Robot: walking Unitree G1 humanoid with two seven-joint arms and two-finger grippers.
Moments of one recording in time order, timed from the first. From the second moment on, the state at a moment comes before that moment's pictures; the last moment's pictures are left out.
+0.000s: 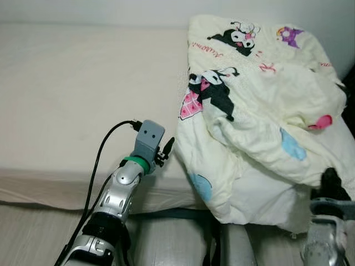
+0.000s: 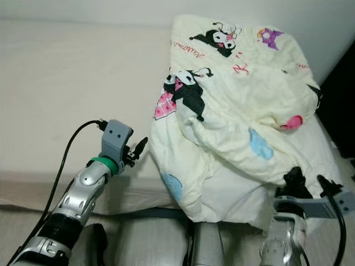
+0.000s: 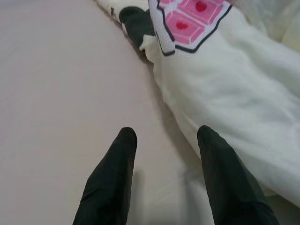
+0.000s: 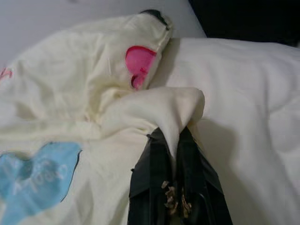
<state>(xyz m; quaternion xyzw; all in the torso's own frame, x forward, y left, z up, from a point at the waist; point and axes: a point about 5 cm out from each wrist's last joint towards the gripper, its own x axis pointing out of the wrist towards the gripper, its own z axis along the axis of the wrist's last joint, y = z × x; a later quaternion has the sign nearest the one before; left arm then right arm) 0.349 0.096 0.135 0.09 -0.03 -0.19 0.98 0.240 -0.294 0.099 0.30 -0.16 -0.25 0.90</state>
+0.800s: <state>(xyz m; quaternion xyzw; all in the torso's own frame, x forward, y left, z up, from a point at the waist) 0.347 0.085 0.127 0.09 -0.01 -0.21 0.97 0.028 -0.418 0.074 0.02 -0.02 -0.69 0.72</state>
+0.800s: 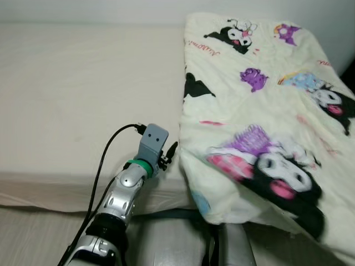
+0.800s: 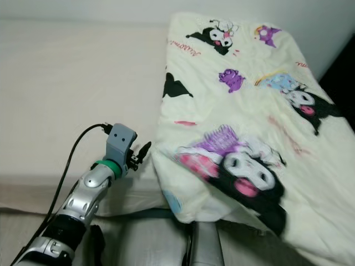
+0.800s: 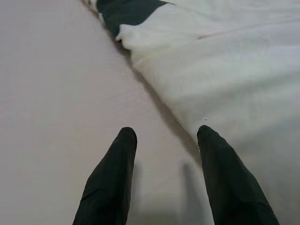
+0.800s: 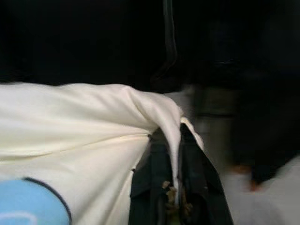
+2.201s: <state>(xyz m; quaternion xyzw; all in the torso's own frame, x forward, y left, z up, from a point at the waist) 0.334 0.106 0.119 0.09 -0.01 -0.18 0.98 0.241 -0.294 0.126 -0.03 -0.08 -0.20 0.98</state>
